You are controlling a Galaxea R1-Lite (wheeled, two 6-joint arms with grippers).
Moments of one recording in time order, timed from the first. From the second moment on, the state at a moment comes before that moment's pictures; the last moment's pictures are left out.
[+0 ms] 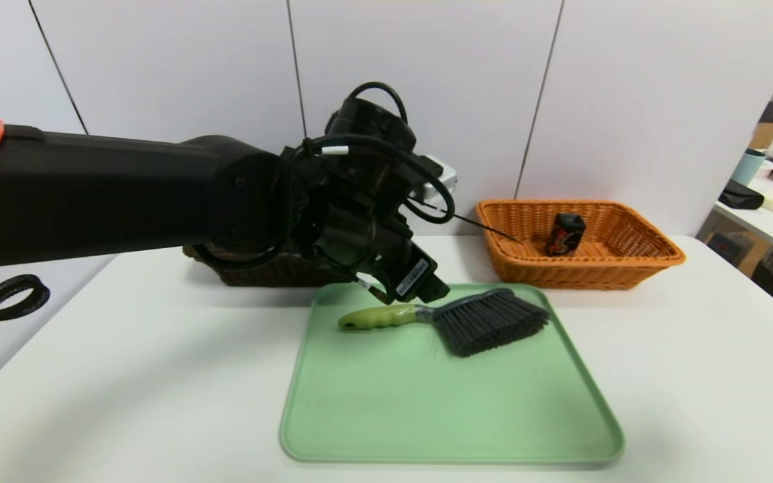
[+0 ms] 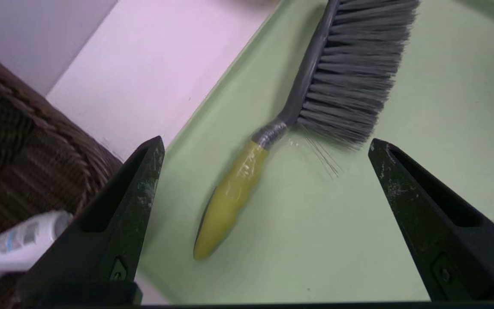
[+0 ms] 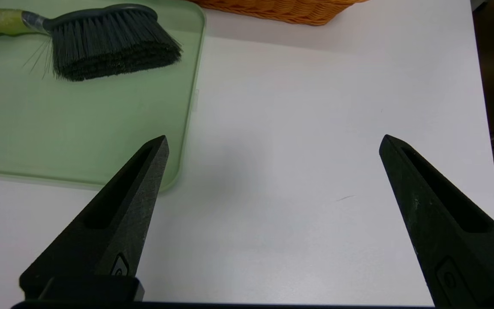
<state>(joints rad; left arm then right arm) -0.74 1.97 -1.68 0.31 -0.01 0.26 0.22 0.94 -0.98 0.57 -0.17 -0.01</state>
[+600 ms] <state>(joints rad) -0.59 1.97 -1.66 0.20 -0.35 0.73 0.23 0.94 -0.96 0.57 -0.16 0.01</state>
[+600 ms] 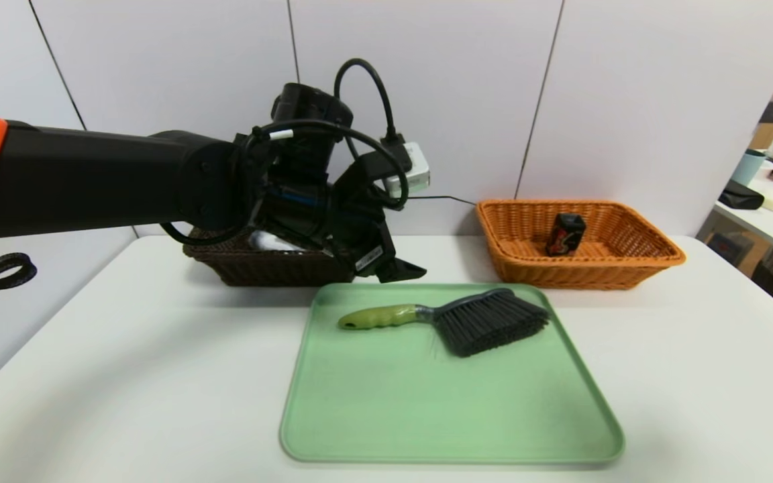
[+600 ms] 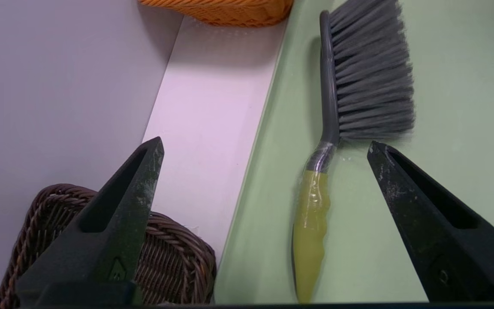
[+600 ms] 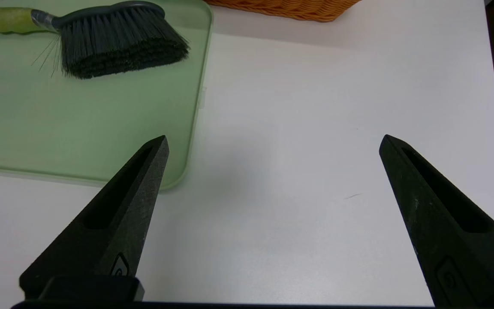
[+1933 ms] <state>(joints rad) -0.64 2.03 -1.40 -0.02 -0.29 0.79 0.22 0.95 -0.90 0.57 -0.12 0.05</state>
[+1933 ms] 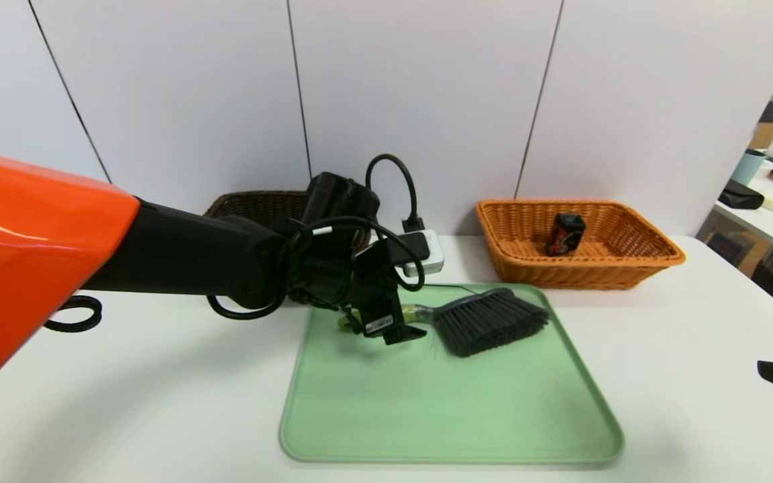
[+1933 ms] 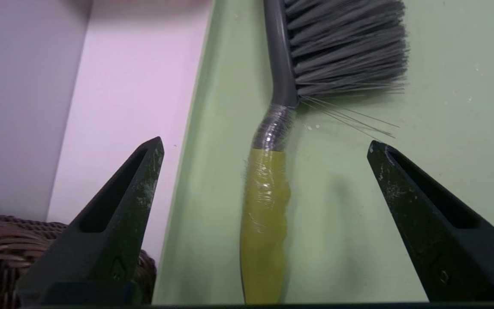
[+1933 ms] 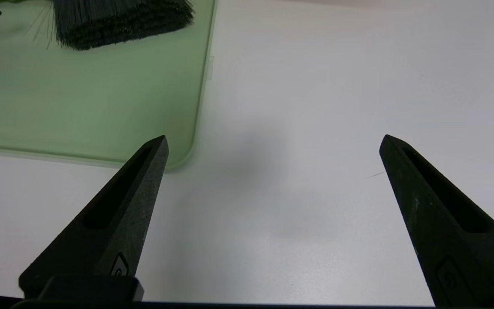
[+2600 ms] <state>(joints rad) -0.64 2.15 -1.60 0.24 -0.41 0.77 0.22 0.95 -0.83 0.47 -0.13 0.07</state>
